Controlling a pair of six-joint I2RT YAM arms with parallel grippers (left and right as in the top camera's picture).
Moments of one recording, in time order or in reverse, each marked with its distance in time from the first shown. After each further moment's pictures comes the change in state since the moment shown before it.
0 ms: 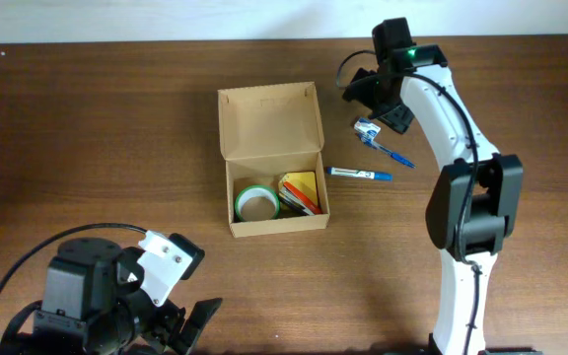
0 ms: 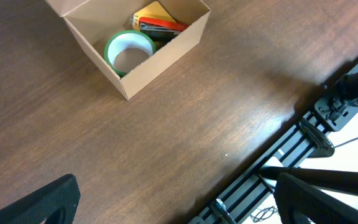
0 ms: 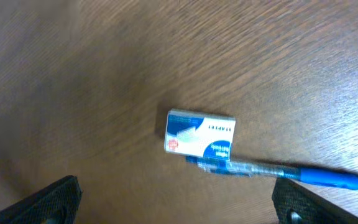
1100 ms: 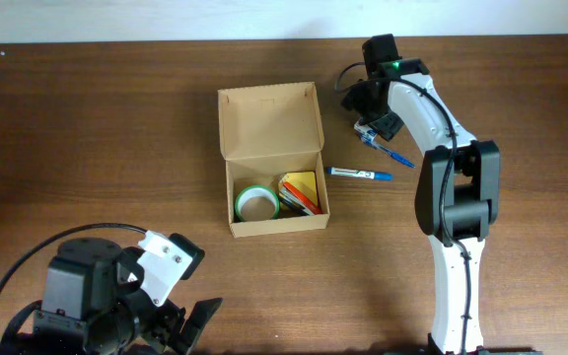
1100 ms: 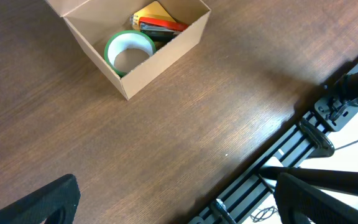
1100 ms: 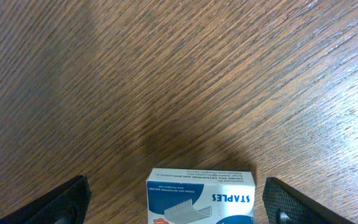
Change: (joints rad) left arm 0.000 0.000 0.000 0.000 0.000 0.000; right arm 0.000 0.138 0.000 0.105 0.031 0.102
